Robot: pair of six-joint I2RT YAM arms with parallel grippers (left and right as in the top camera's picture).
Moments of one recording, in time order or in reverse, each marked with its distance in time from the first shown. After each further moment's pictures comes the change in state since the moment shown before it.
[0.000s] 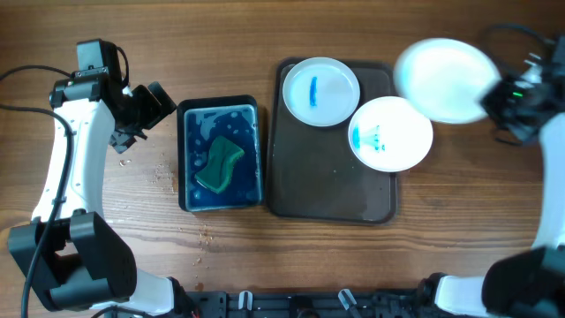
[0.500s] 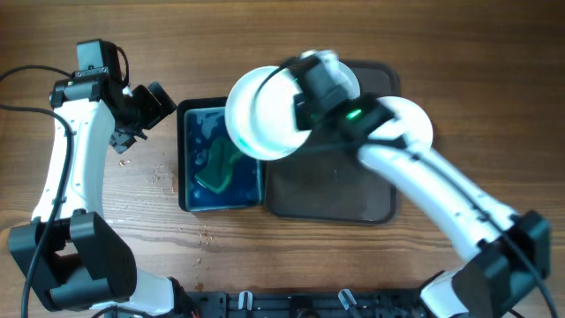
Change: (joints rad) left arm 0.000 0.000 0.000 0.001 -0.001 0.000; right arm 0.995 0.092 -0.006 0.285 0.286 -0.039
